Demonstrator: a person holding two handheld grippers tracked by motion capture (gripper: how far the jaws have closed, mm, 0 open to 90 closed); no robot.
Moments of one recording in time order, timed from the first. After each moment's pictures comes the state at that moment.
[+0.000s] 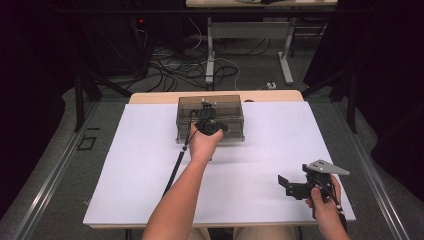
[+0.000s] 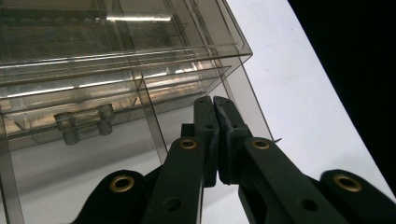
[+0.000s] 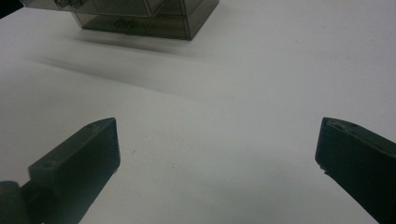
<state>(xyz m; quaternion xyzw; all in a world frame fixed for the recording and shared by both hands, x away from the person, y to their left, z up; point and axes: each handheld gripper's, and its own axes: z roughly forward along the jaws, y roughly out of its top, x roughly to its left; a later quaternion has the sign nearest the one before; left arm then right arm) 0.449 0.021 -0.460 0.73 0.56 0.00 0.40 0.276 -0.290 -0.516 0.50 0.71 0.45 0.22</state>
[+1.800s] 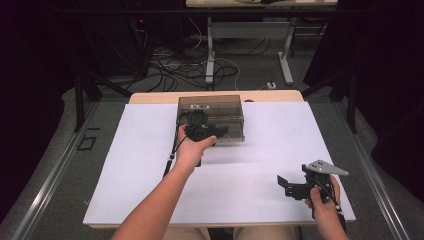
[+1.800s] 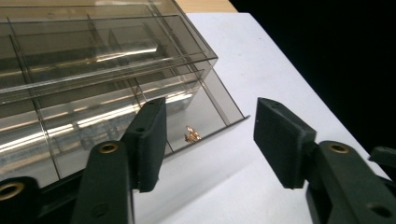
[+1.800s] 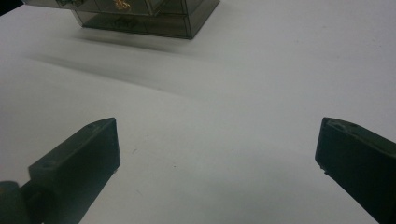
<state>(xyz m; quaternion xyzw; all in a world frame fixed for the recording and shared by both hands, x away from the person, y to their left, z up) 0.411 0.048 -0.440 0.74 0.49 0.04 0.46 0.275 -0.287 -0.516 0.50 0.71 0.44 0.22</state>
